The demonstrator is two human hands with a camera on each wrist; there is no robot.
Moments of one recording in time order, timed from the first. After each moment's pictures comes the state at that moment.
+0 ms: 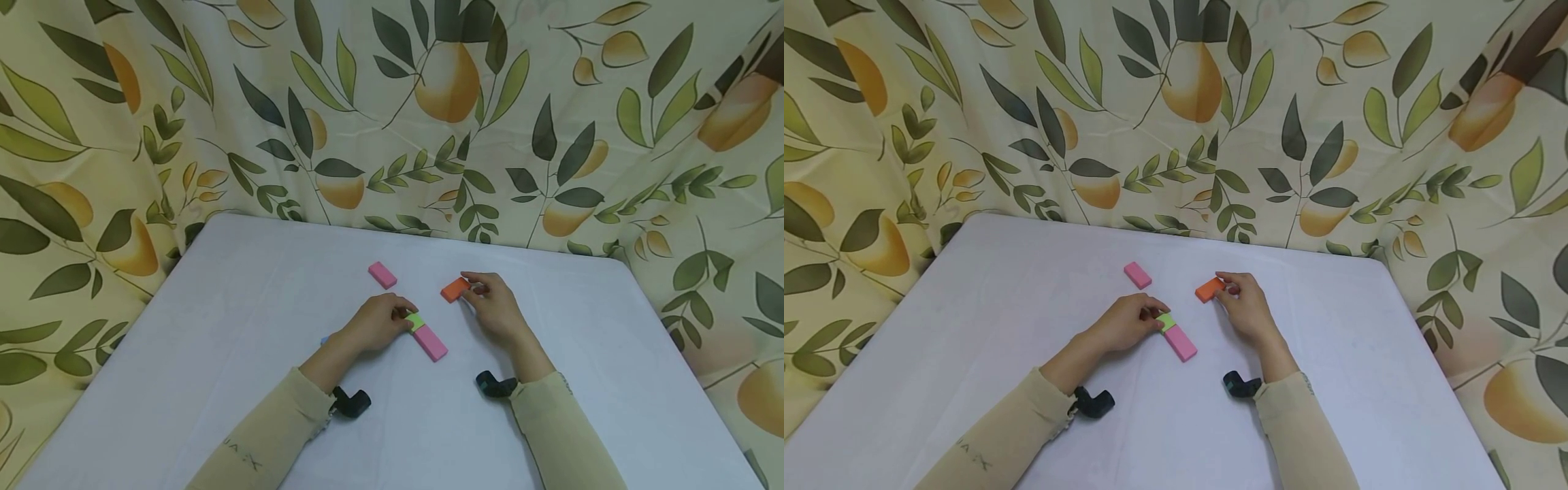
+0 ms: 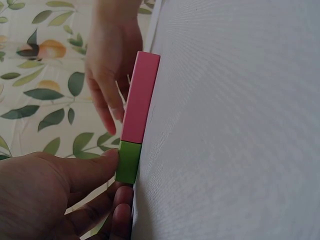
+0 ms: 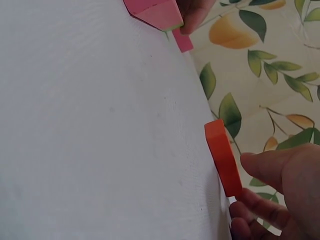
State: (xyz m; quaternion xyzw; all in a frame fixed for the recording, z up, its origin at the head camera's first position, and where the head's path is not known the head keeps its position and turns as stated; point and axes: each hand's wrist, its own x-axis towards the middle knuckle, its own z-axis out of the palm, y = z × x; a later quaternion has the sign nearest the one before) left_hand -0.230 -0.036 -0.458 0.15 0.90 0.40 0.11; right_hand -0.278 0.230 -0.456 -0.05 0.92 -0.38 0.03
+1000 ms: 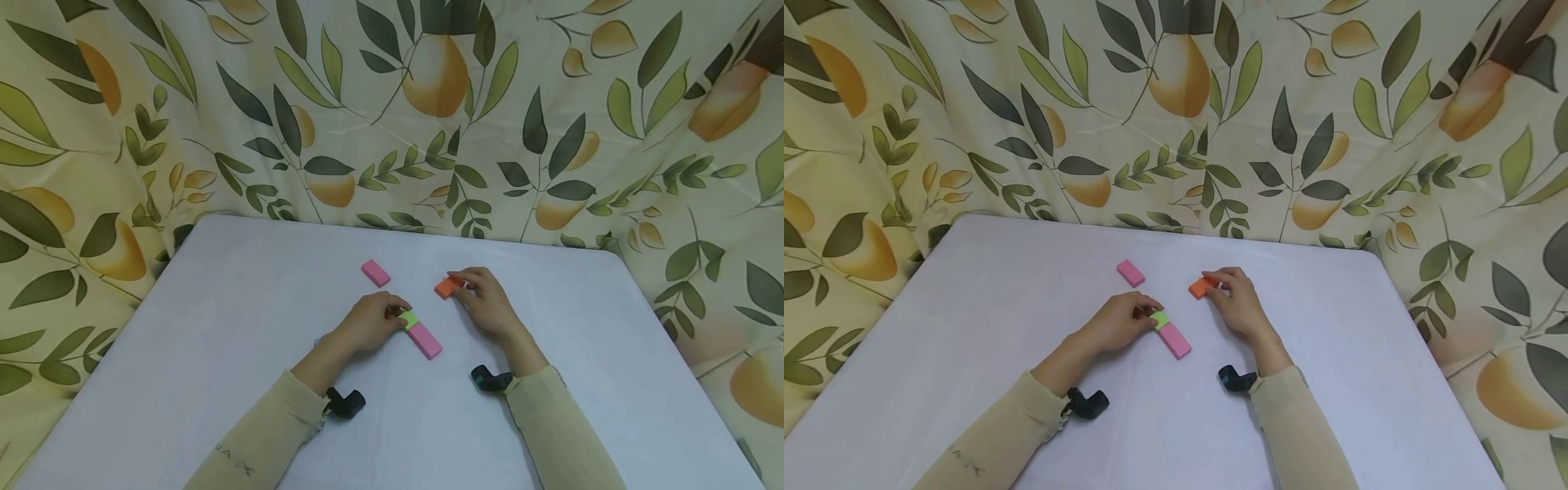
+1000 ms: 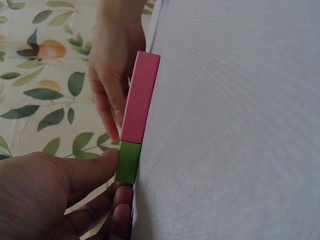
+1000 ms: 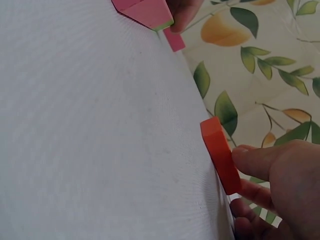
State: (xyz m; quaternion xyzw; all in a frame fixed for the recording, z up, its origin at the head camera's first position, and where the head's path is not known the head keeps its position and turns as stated) left_hand -0.229 -0.036 -0.456 0.16 0.89 0.41 0.10; right_hand -0.280 0.233 -0.464 -0.10 0.93 -0.36 0.01
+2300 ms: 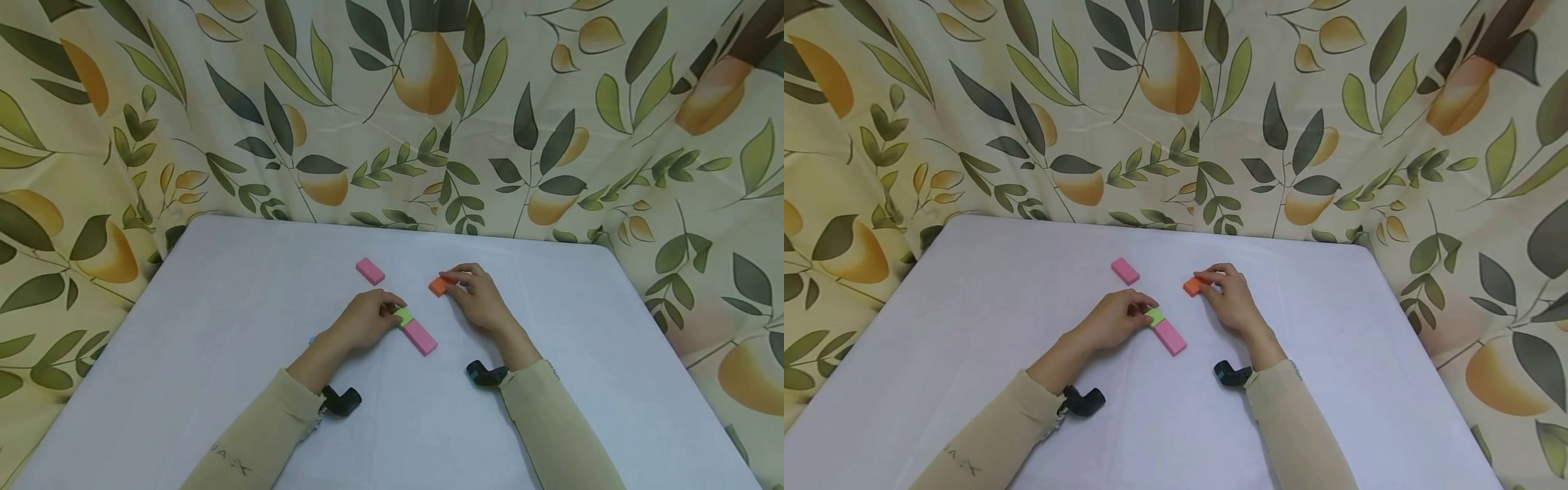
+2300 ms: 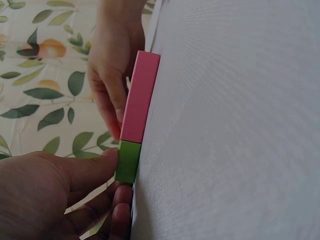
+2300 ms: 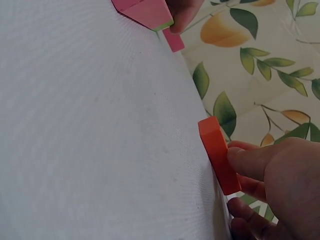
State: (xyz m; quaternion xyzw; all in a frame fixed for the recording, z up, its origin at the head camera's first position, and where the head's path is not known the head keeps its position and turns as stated) left_hand -0.231 -0.035 -0.460 0.16 0.89 0.41 0.10; right_hand -0.279 0.231 -0.466 -0.10 0.93 -0.35 0.01
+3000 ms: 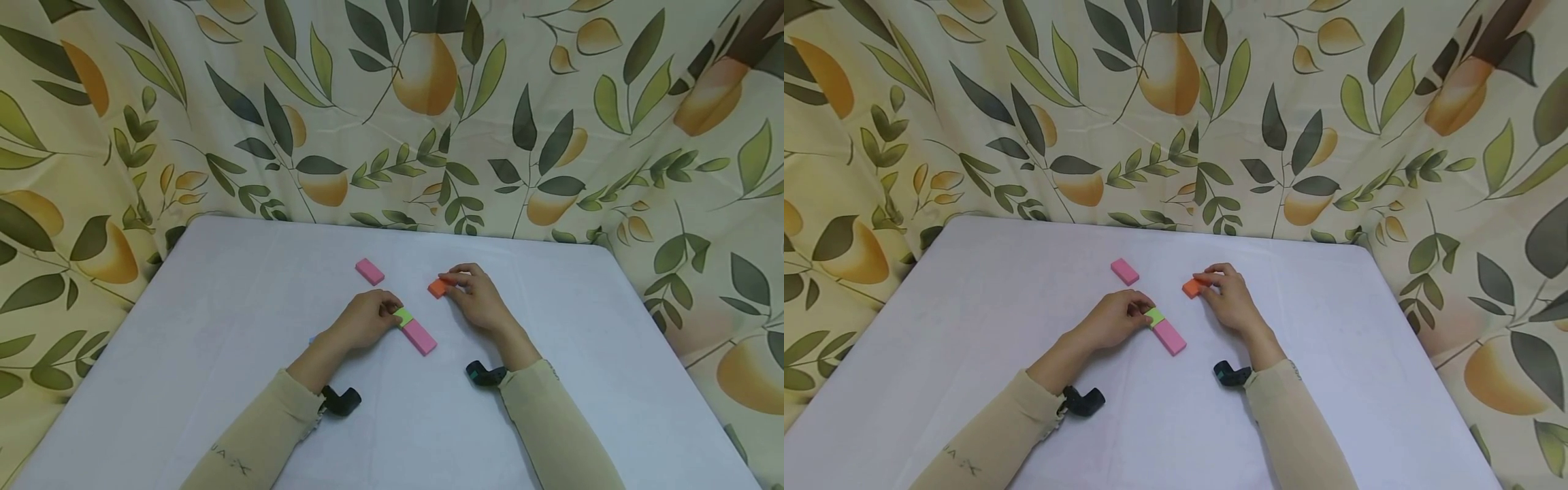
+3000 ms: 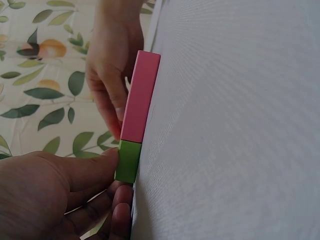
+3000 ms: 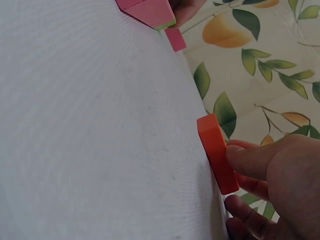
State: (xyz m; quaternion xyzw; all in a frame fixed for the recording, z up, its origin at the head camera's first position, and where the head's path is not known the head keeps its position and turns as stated) left_hand -0.231 -0.035 -0.462 0.16 0.89 0.42 0.10; right_hand -0.277 0.230 -0.463 -0.10 0.93 -0.36 0.02
